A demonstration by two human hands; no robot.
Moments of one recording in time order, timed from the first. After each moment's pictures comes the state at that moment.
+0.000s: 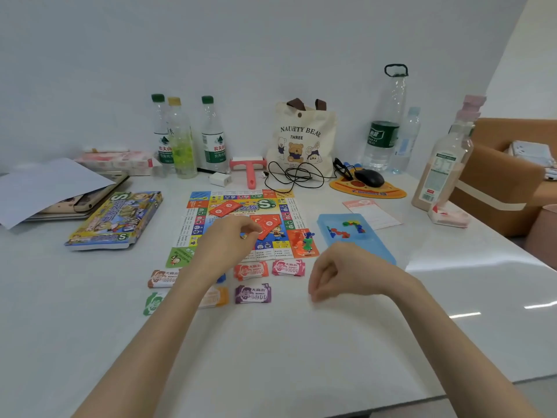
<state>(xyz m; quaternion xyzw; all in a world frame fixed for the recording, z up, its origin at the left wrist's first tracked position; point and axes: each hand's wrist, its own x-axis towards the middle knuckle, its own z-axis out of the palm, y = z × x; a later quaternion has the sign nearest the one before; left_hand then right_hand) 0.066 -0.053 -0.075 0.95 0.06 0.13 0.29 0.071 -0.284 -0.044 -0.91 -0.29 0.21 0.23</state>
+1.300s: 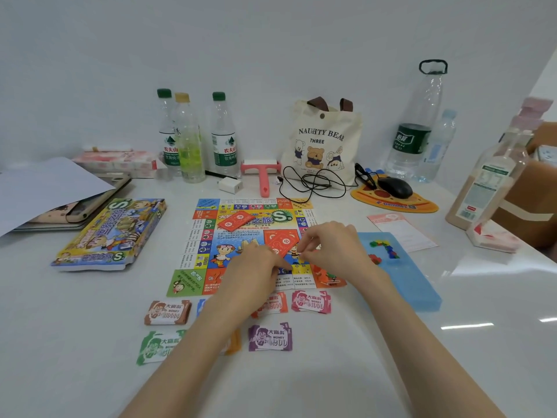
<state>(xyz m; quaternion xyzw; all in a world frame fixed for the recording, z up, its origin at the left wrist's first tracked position) 0.101 -0.052 -0.102 0.99 -0.01 0.06 0.15 0.174 -0.204 -0.076 -0.95 -0.25 -0.04 0.19</state>
